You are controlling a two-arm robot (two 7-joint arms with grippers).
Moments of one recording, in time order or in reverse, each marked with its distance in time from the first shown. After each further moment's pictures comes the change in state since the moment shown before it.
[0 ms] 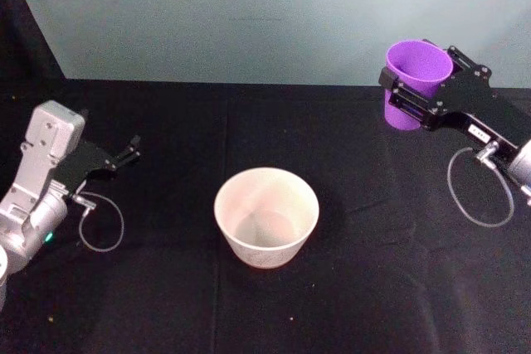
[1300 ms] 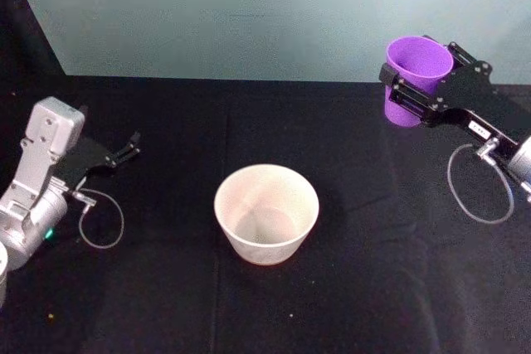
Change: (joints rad) left arm 0.000 0.000 0.000 0.000 0.000 0.000 0.000; right arm 0.000 0.000 0.000 0.000 0.000 0.000 0.000
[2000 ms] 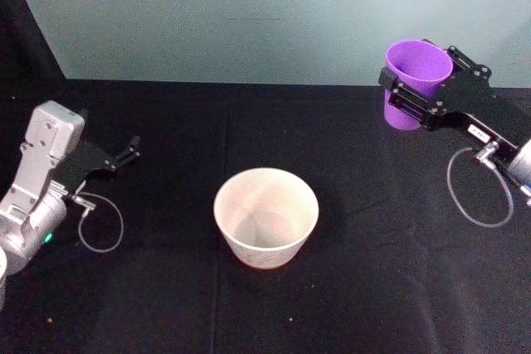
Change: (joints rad) left arm 0.000 0.000 0.000 0.000 0.000 0.000 0.000; right arm 0.000 0.000 0.000 0.000 0.000 0.000 0.000
